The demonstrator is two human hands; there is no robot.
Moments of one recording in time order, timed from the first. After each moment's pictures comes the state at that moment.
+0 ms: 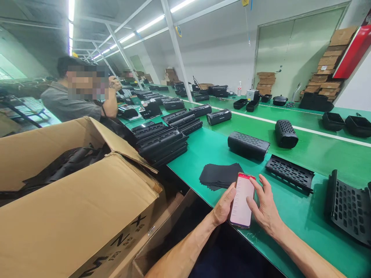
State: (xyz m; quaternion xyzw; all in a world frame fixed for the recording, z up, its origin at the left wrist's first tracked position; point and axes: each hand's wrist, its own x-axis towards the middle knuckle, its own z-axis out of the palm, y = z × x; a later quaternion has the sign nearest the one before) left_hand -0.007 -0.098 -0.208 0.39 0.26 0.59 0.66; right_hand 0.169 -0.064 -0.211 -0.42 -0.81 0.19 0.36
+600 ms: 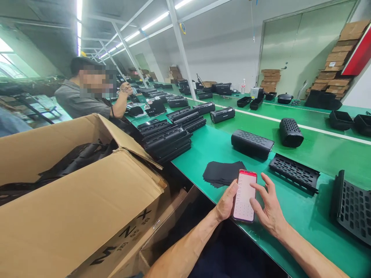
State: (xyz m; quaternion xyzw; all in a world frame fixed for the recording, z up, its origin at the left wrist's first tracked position) left_hand -0.004 -0.095 -0.210 0.33 0.25 0.61 0.68; right_hand 0.172 -0.069 -0.203 -0.37 -0.82 0.20 0.39
